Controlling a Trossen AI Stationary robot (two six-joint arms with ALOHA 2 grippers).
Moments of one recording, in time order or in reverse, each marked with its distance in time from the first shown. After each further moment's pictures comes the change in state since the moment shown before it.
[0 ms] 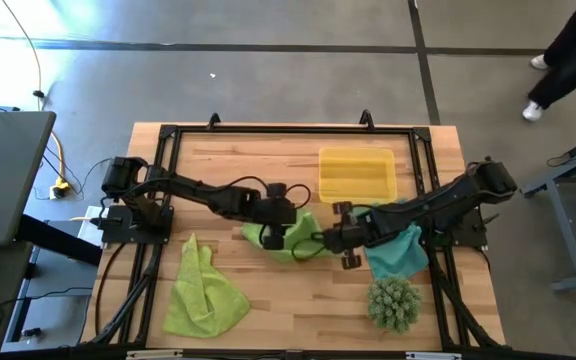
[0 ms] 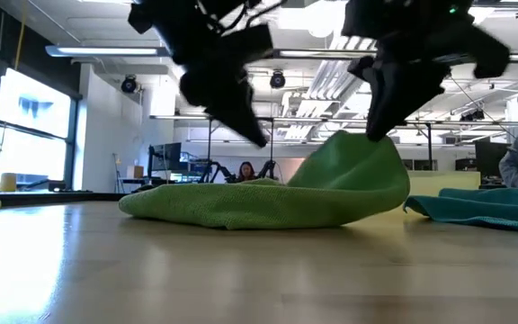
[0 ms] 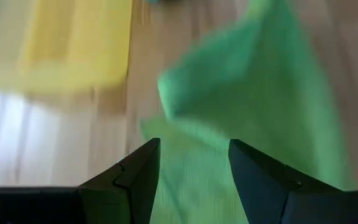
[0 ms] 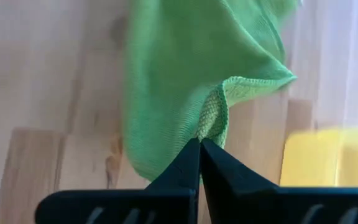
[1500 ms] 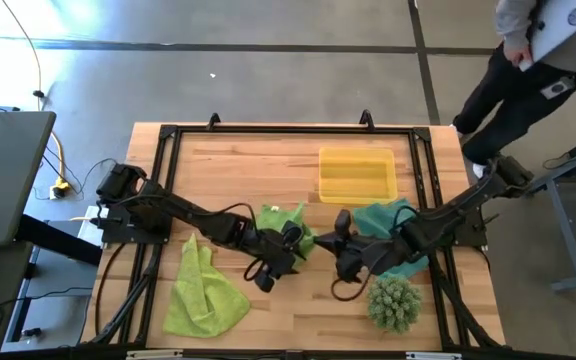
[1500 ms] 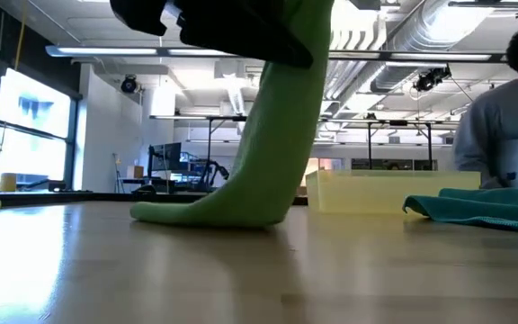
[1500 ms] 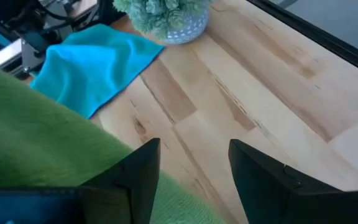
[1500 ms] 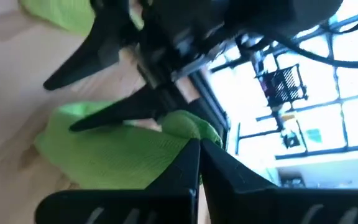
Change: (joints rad) left arm -0.226 0.001 0.000 0.238 0.173 0.245; right arm 0.232 -0.158 0.001 0.519 0.412 -0.757
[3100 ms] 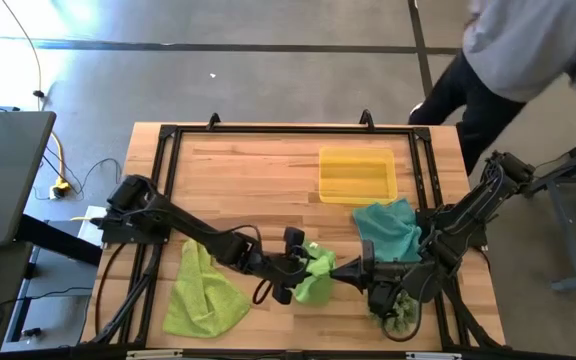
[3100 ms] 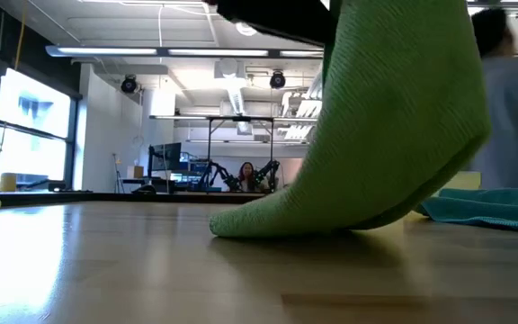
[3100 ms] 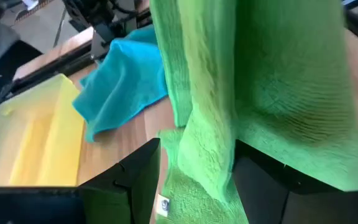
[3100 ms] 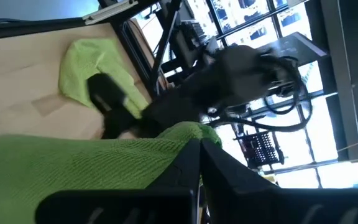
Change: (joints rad) left arm -0.108 0.127 0.166 -0.025 -0.384 -0.169; right arm 0.235 -0.042 0.000 0.143 0.067 -0.137
